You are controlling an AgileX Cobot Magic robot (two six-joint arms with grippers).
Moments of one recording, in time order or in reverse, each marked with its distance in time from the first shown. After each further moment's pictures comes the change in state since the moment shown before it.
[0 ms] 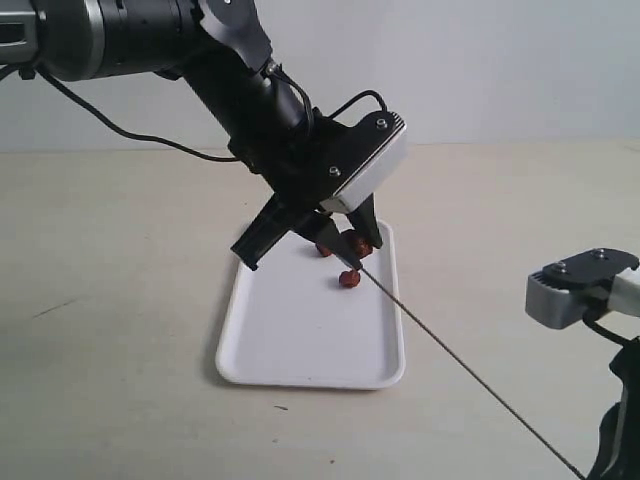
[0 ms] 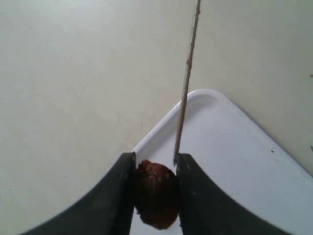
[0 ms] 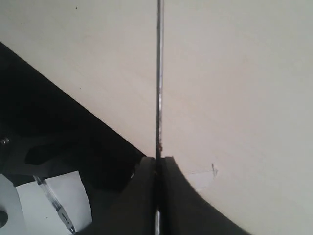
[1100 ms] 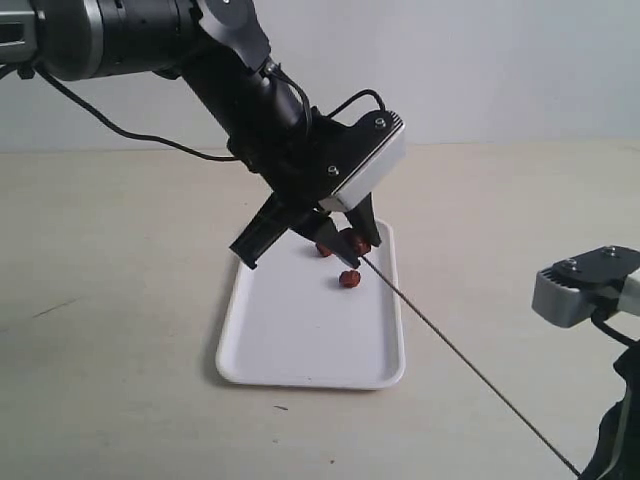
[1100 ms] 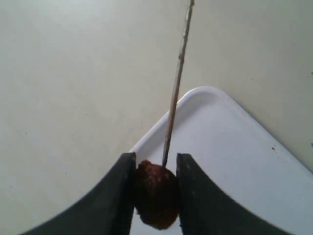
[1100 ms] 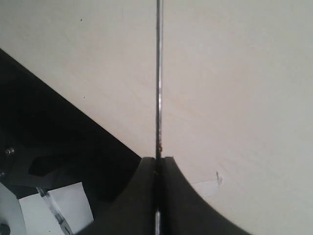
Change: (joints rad) left arm 0.000 0.000 0.000 0.002 -0.002 0.000; right arm 0.000 -0.043 0.023 0.017 -0.043 0.012
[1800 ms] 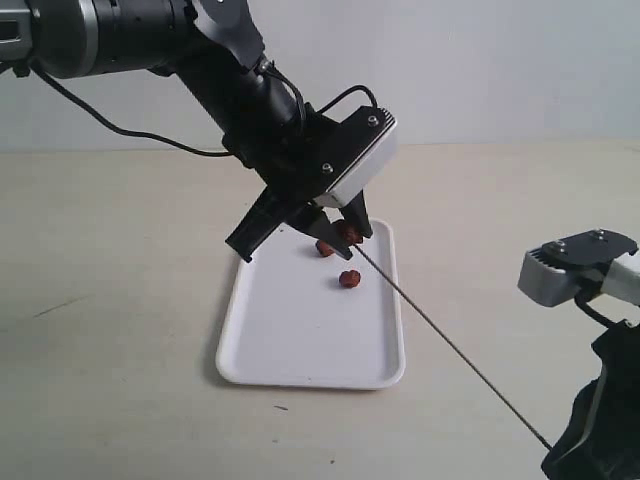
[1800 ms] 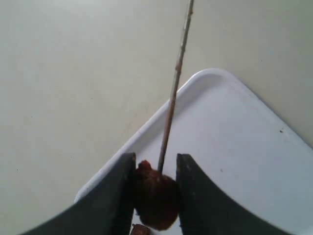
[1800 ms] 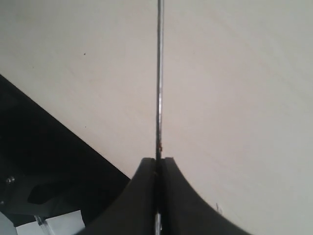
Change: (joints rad) left arm 0.011 0.000 0.000 0.023 -0.021 0.000; right arm 0.000 0.011 0.006 0.041 -0.099 -0.028
